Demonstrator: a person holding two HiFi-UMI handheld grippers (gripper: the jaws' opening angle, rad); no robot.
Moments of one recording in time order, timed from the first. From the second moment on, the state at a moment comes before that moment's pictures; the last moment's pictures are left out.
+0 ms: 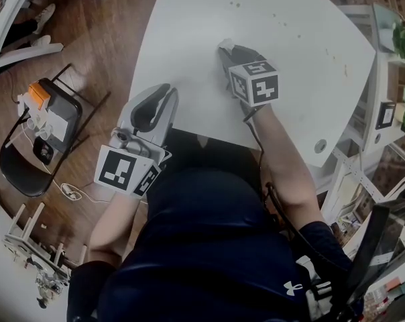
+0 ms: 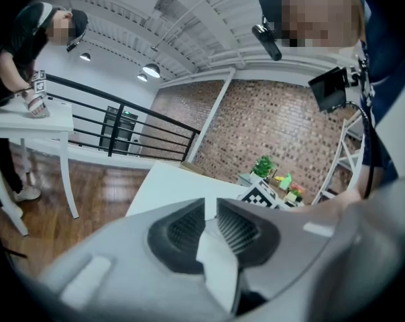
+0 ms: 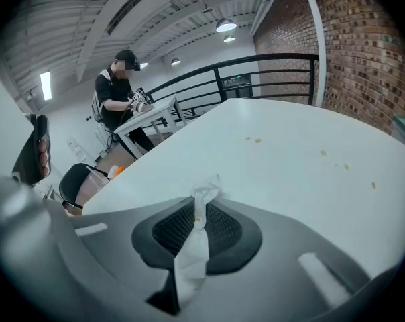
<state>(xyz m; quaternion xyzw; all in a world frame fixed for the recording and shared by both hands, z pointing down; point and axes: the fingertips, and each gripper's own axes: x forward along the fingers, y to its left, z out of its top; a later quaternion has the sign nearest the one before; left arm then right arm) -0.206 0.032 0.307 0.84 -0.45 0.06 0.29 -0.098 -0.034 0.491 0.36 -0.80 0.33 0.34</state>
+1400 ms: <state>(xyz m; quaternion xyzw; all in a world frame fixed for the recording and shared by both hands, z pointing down) -0.189 0.024 0.297 0.86 -0.43 0.07 0.28 -0.094 -0.021 0.490 0.37 -0.81 0.32 0.33</state>
